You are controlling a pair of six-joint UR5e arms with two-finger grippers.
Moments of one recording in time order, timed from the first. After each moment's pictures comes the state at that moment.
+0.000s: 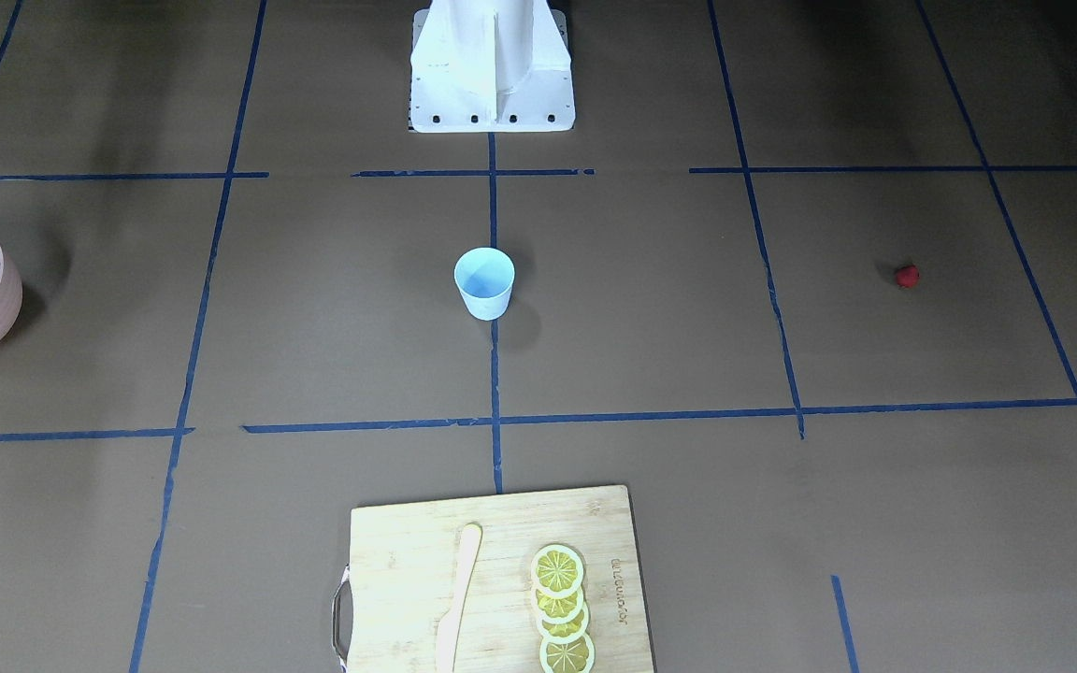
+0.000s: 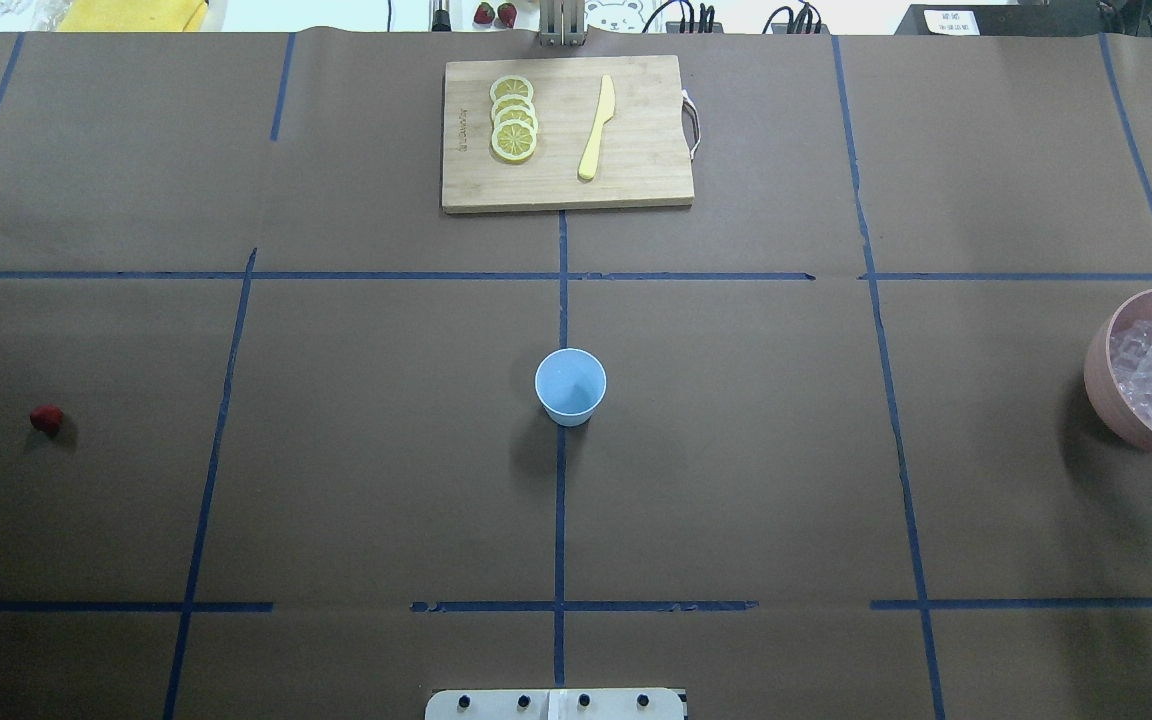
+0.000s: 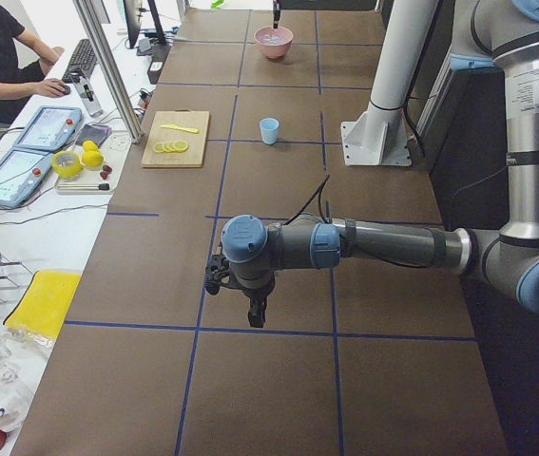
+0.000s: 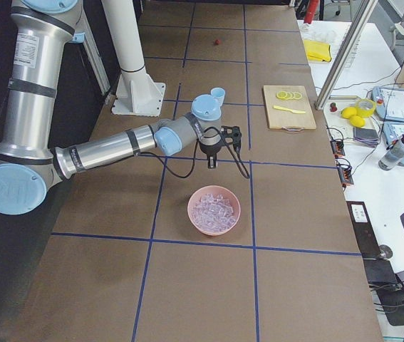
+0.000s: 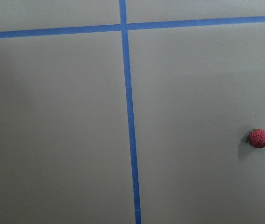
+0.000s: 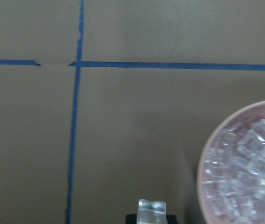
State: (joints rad) left arm -1.55 -1.42 -1.81 -1.42 -2.43 0.12; right arm 1.13 -1.73 2.09 -1.31 2.33 0.73
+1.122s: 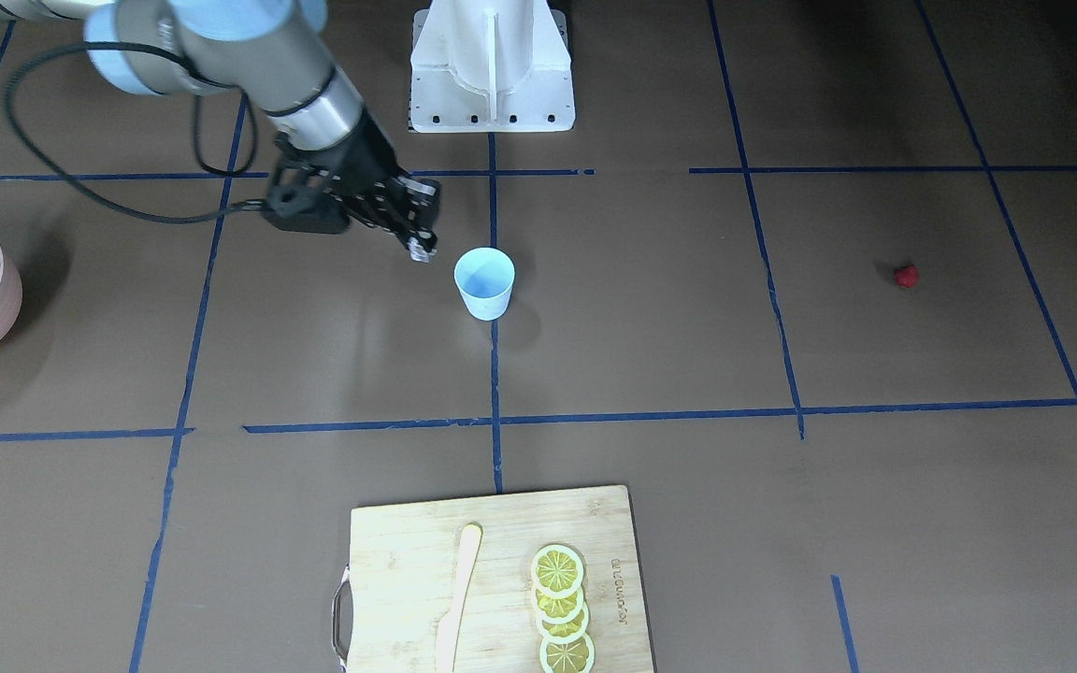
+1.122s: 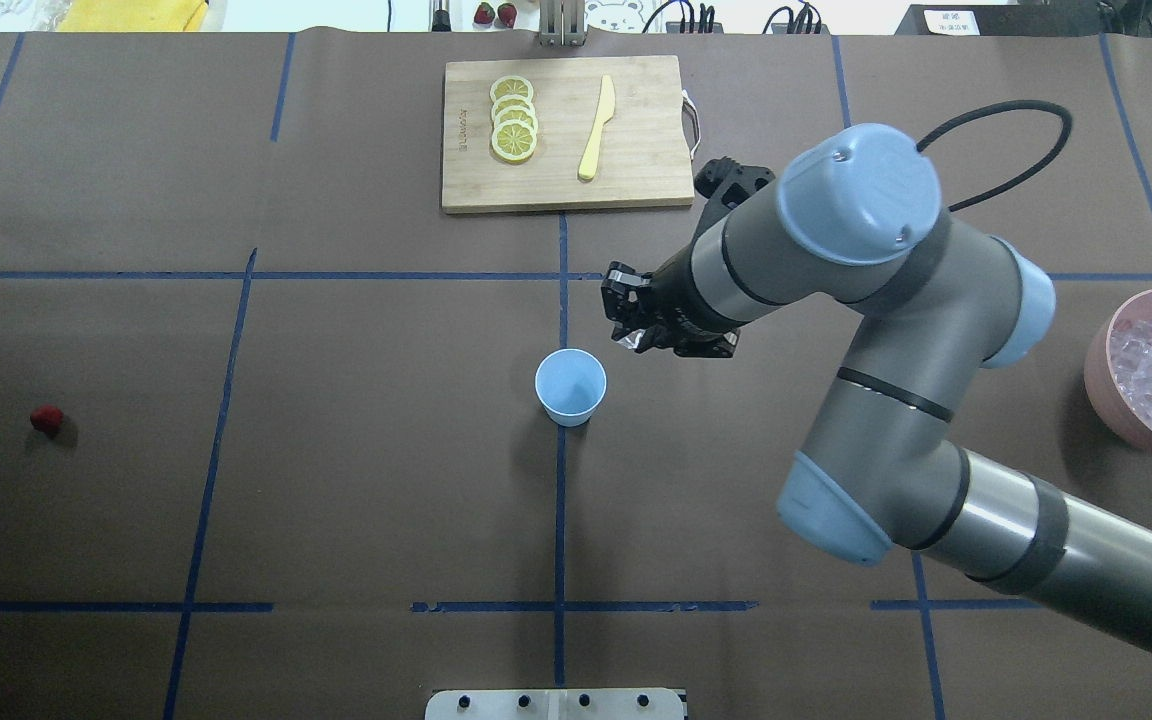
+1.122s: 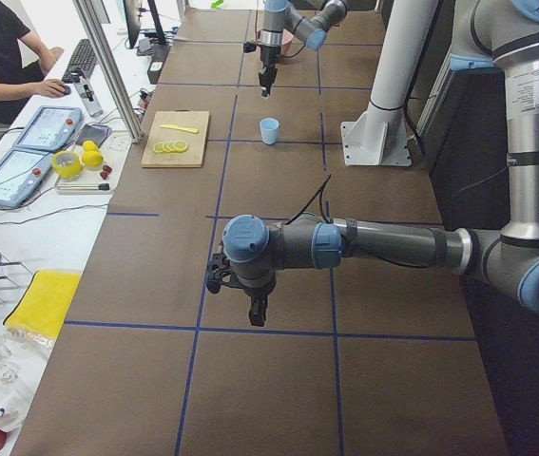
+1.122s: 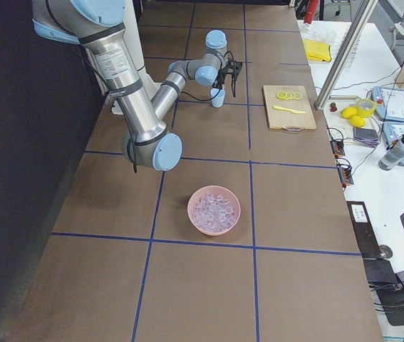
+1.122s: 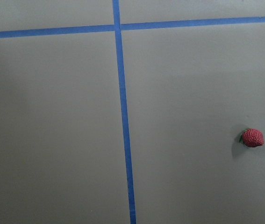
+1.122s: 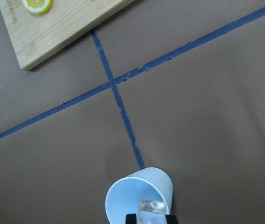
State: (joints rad) left arm -1.55 -1.41 -1.82 -1.42 -2.44 0.12; right arm 0.60 -0.97 1.81 -1.33 1.98 1.66
